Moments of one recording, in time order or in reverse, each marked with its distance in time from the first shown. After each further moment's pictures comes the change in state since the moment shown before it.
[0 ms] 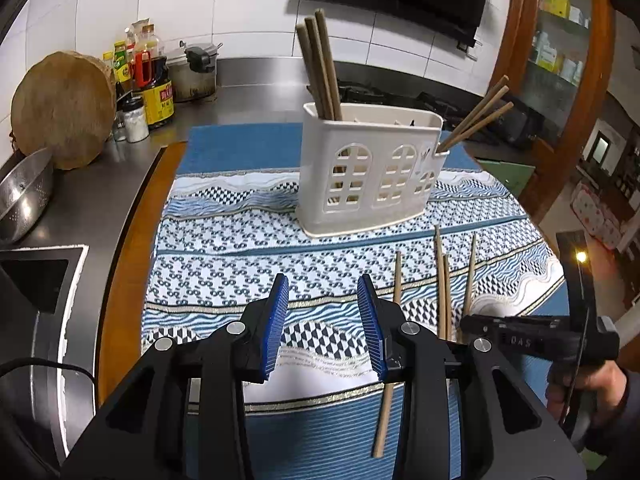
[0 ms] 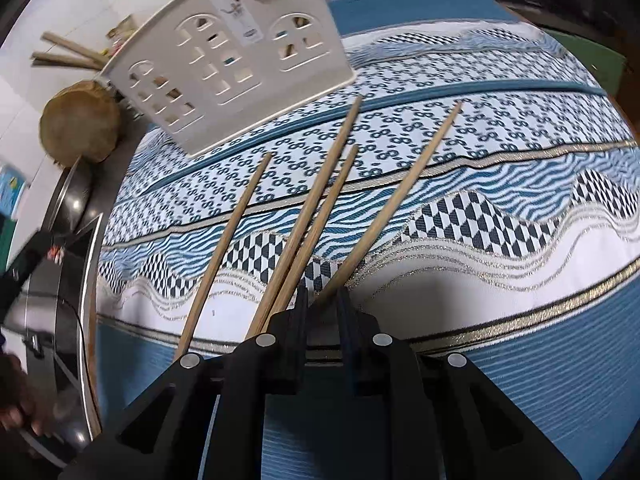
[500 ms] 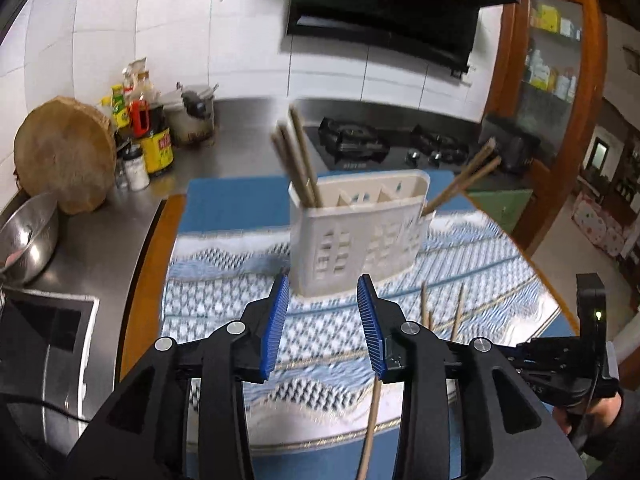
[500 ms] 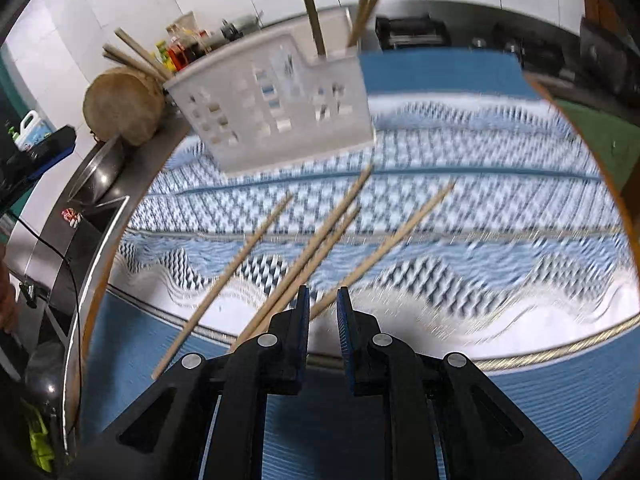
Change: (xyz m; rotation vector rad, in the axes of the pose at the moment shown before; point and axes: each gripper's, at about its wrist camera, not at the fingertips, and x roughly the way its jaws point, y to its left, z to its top) left arm -0.022 -0.018 0.049 0.024 -0.092 0.016; right arm -0.044 -0.011 0.005 -0.219 -0.102 0.055
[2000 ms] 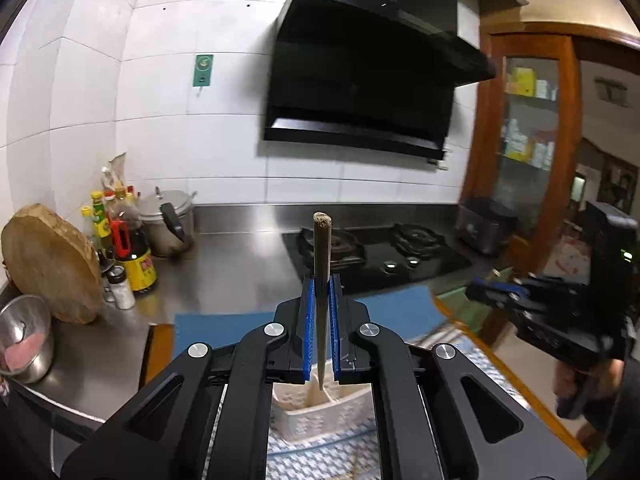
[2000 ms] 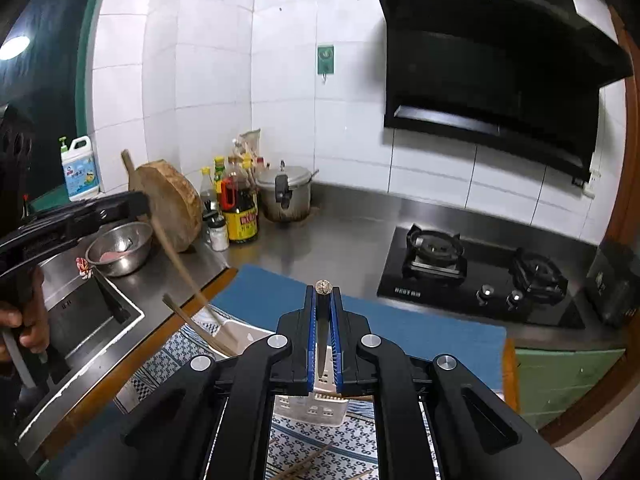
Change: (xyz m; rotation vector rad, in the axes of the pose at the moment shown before) left arm -0.036 -0.021 0.166 0.028 -0.284 -0.062; right arm -0.147 0.058 0.201 -0.383 -0.459 -0.023
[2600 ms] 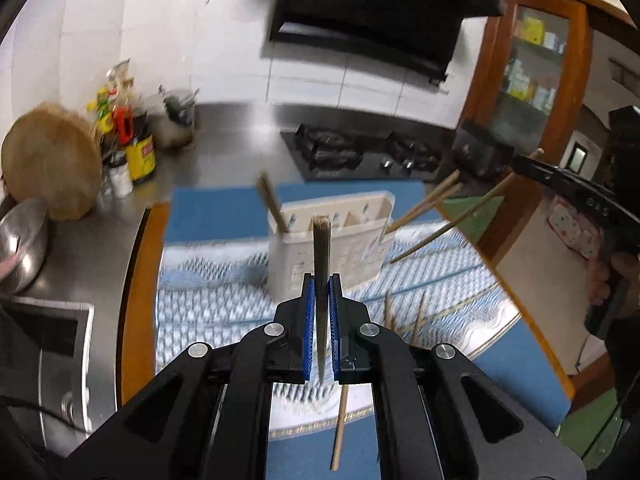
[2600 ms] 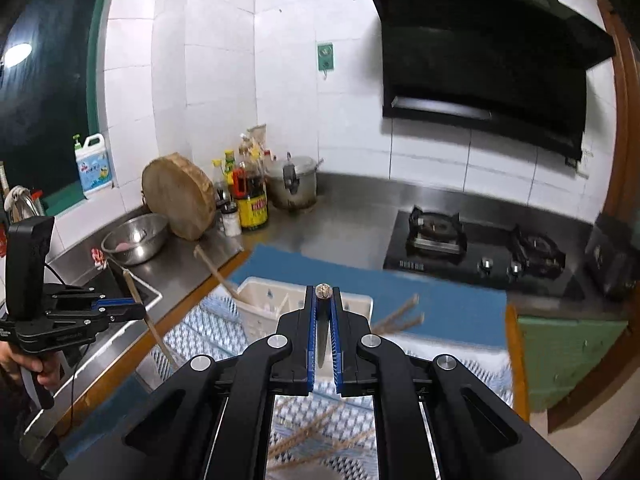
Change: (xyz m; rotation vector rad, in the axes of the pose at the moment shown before) left arm -0.046 0.019 -0.109 -0.045 0.268 -0.047; right arm -0.059 0.014 -0.045 0.021 -0.021 0.020
